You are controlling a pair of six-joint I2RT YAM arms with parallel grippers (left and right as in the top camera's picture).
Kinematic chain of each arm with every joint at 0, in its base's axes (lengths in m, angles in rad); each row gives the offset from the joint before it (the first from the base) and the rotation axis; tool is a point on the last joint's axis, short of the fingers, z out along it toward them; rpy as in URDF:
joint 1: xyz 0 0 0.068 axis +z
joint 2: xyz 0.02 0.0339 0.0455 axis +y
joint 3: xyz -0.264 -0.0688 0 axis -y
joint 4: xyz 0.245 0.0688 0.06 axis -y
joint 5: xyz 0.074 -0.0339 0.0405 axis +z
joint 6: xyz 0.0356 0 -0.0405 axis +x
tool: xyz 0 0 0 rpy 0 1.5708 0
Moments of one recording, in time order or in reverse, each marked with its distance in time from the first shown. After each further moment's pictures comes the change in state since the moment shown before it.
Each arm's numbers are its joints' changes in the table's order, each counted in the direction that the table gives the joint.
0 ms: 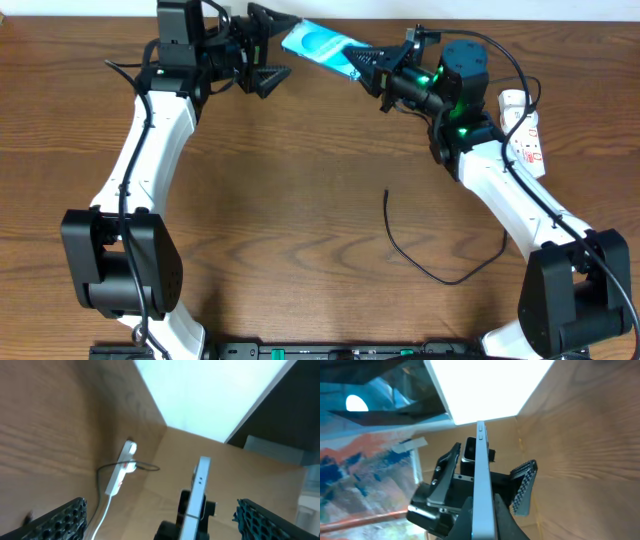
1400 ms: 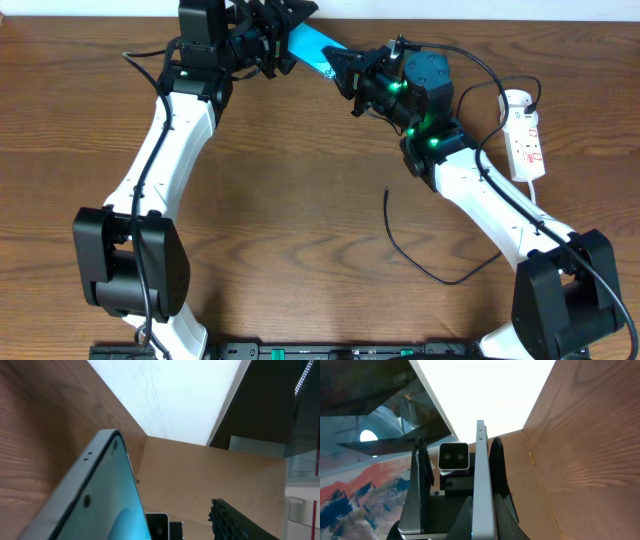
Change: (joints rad) left arm -0.084 0.000 0.000 0.207 0.104 -0.096; right arm 0.132 0.000 0.000 -0.008 -0.271 0.124
